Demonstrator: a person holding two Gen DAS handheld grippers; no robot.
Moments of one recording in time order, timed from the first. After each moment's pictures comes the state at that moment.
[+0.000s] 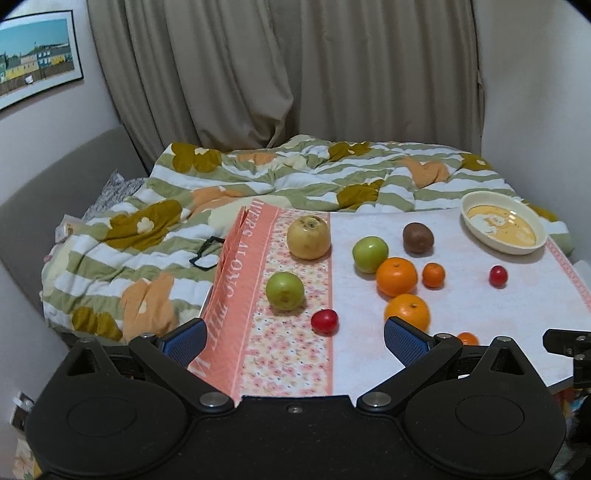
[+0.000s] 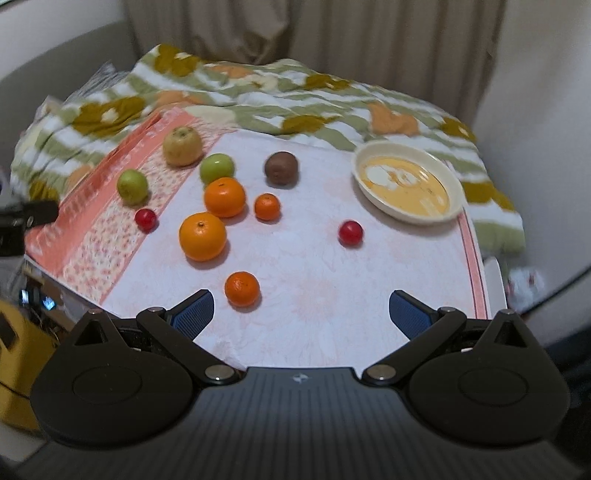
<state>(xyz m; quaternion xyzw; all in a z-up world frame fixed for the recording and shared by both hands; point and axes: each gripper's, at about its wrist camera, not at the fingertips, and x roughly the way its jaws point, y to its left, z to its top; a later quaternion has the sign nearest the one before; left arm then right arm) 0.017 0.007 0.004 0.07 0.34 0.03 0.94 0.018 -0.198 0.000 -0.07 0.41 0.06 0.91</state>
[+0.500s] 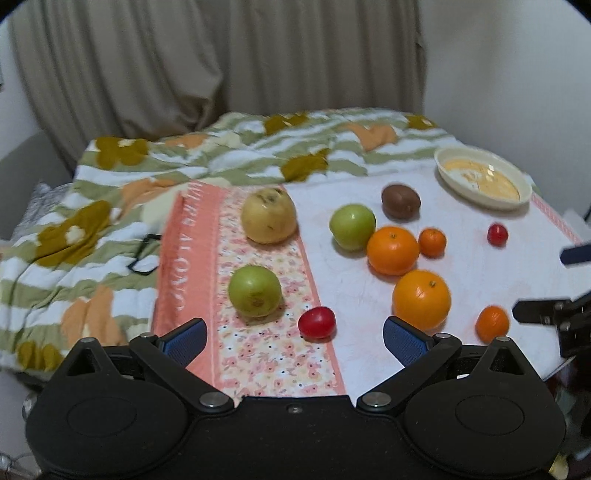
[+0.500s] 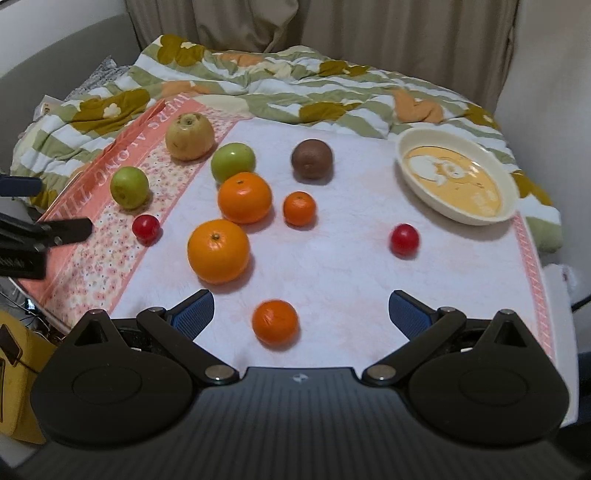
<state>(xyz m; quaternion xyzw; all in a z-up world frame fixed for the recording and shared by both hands) 0.098 0.043 -0.056 0.10 0.38 -0.10 0.91 0.079 -0.164 -0.051 -0.04 0.42 0.07 0.90</state>
